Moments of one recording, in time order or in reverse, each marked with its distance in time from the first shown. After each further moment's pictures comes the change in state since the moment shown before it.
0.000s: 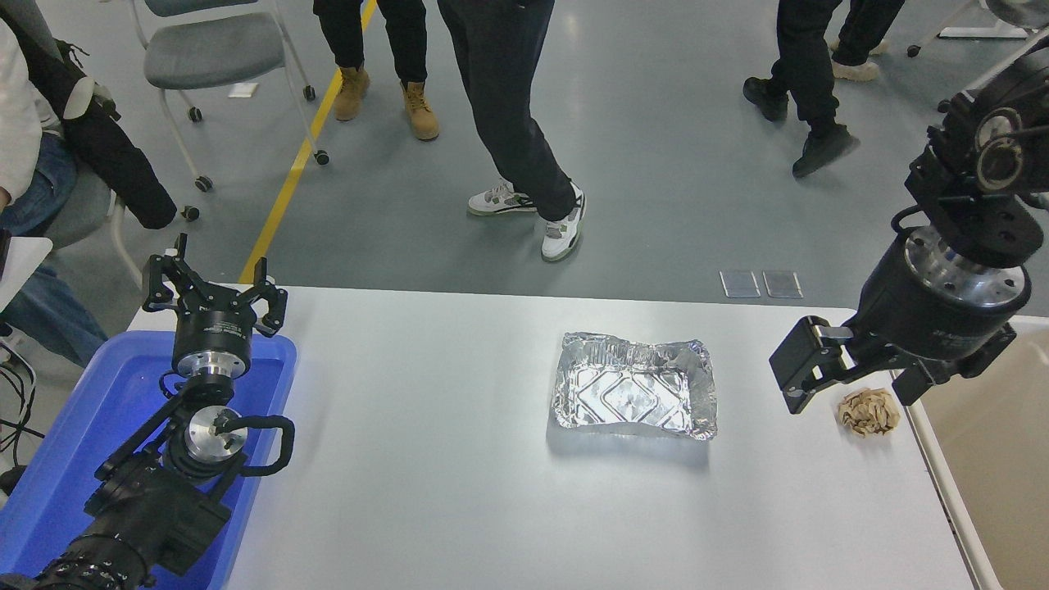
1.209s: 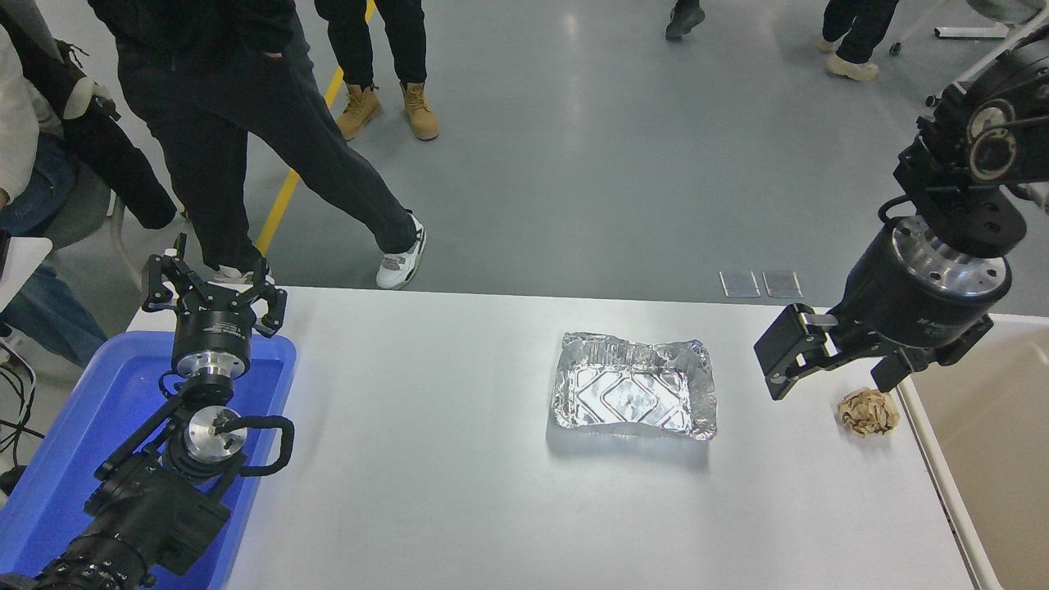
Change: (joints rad) left arm 0.000 0.001 0.000 0.001 0.000 0.000 0.000; right arm -0.078 -0.021 0.098 -0.111 -0.006 -0.068 -0.001
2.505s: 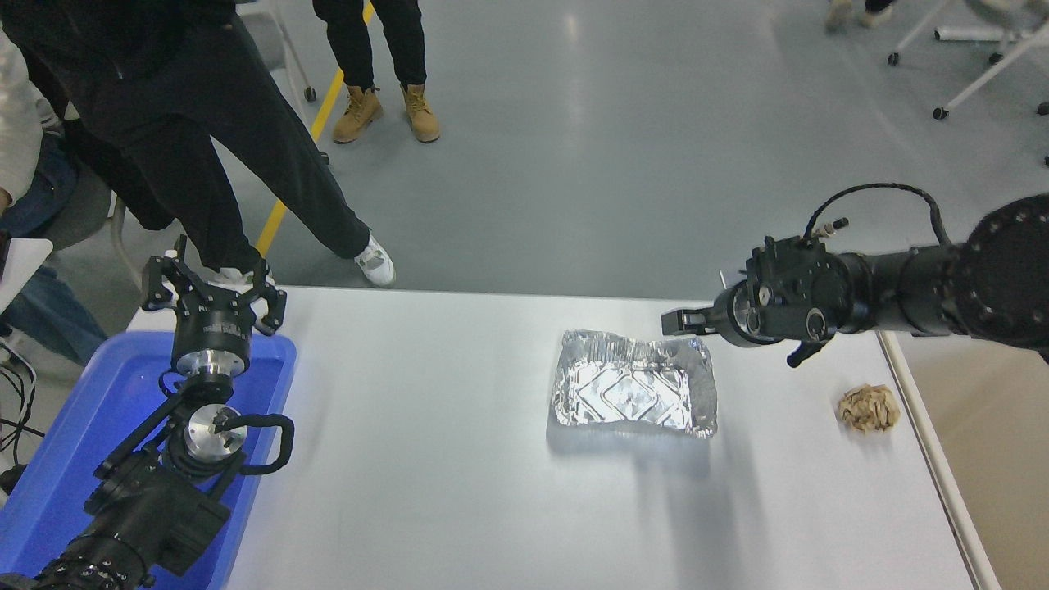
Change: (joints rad) left arm 0.000 0.000 0.000 -0.001 0.000 0.000 0.000; right arm -0.996 0.314 0.093 -0.777 -0.102 -0.689 -0.002
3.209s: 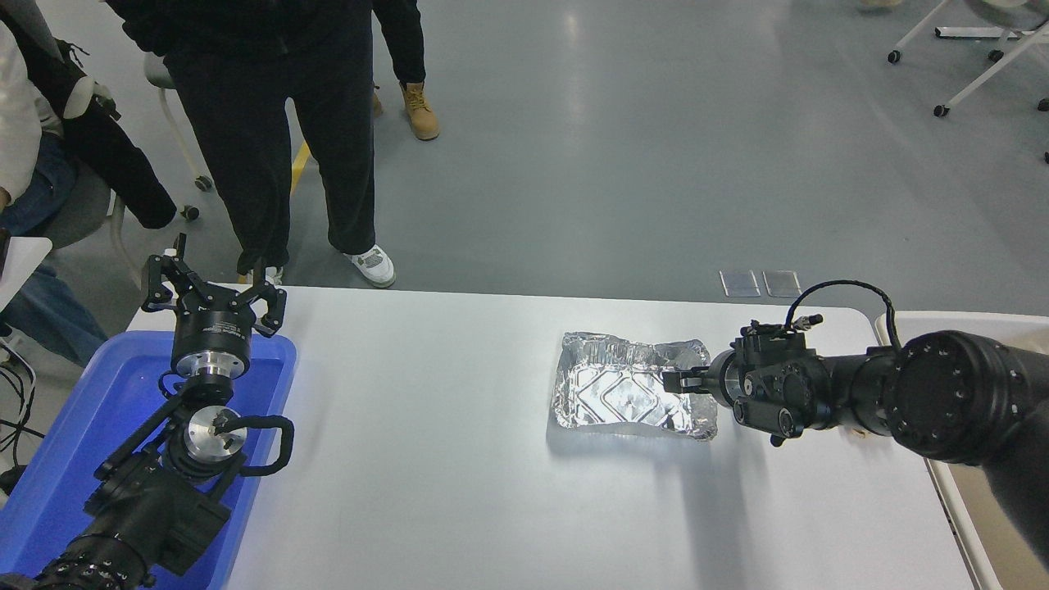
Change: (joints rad) left arm -0.001 0.000 0.000 0.001 0.000 0.000 0.000; right arm -0.216 0.032 0.063 -0.209 -0.093 -0.034 0.000
